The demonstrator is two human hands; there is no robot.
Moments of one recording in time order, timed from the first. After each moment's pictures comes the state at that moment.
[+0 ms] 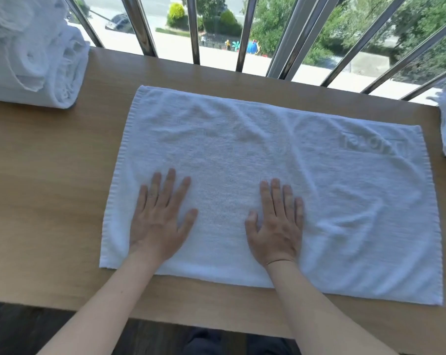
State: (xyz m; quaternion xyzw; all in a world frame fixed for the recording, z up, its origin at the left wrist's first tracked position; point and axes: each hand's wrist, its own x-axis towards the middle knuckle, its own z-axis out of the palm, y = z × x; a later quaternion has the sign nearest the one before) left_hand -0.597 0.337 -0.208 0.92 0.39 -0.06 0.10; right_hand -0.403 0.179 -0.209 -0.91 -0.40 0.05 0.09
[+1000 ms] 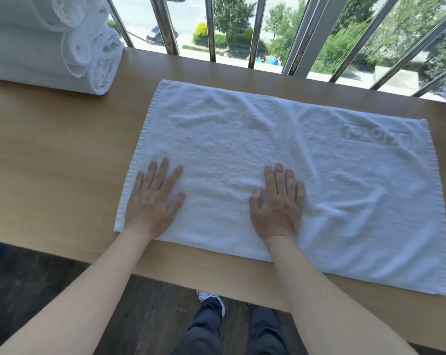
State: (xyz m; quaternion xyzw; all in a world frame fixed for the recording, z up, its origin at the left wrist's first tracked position) left_hand -0.638 0.333 -0.202 0.89 0.43 -0.05 0.13; right_hand -0.405 0.174 -0.204 -0.91 -0.39 0.08 0.11
